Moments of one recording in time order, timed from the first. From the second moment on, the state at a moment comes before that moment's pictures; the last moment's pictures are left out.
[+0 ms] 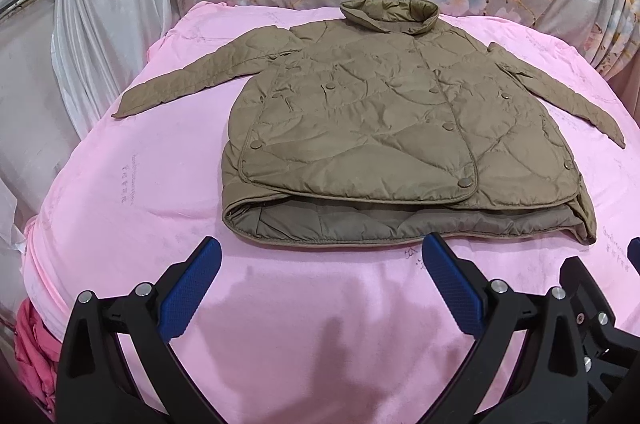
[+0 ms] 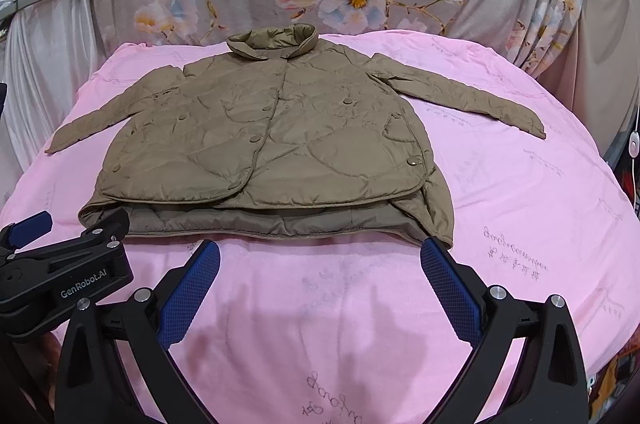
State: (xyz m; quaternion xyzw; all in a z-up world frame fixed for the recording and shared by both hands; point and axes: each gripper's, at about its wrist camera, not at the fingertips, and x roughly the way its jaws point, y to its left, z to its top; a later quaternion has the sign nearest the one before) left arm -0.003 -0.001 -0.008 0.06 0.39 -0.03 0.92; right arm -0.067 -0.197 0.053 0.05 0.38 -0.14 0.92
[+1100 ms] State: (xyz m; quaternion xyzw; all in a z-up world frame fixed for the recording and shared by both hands) left arm 0.002 -0.007 -0.015 0.07 0.41 -0.01 0.91; right arm -0.065 -0.194 0.052 0.05 0.38 -0.14 0.91
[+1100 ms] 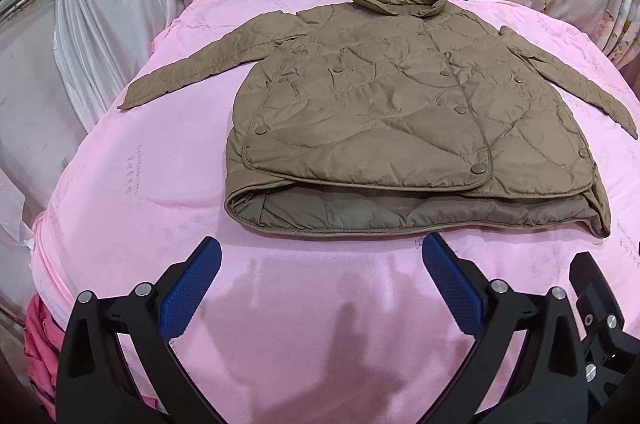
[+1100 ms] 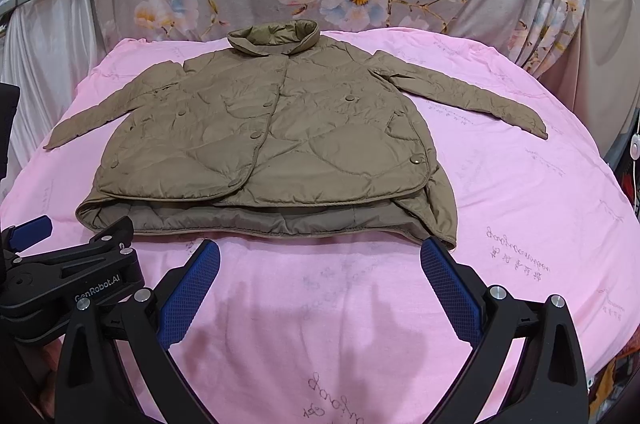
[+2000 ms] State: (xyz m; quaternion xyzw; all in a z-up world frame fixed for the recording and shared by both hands) left arm 0.002 -0.009 -0.016 0.08 0.39 -0.01 0.92; right arm -0.060 -0.195 0.051 0.05 0.38 -0.14 0.91
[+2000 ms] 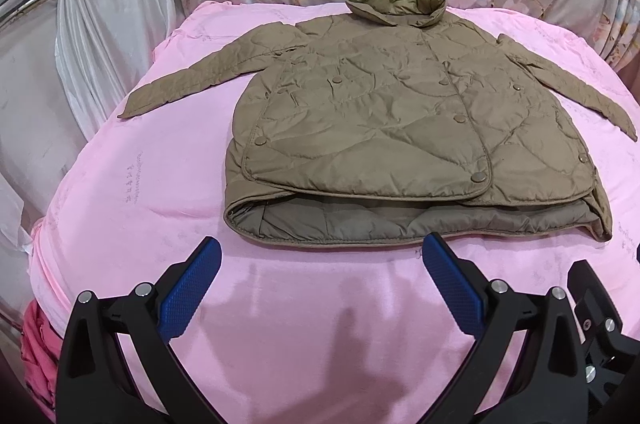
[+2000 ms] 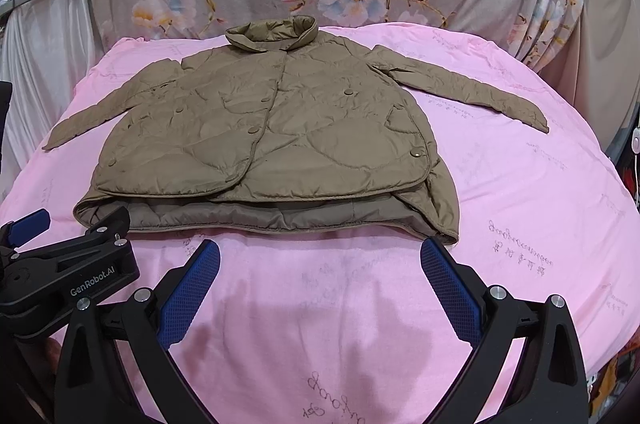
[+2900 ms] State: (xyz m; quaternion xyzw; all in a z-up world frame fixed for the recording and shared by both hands) left arm 0.071 0.000 -0.012 0.06 0.39 -0.01 0.92; right arm -0.003 -0.335 0.055 0.14 0.36 -0.19 0.90
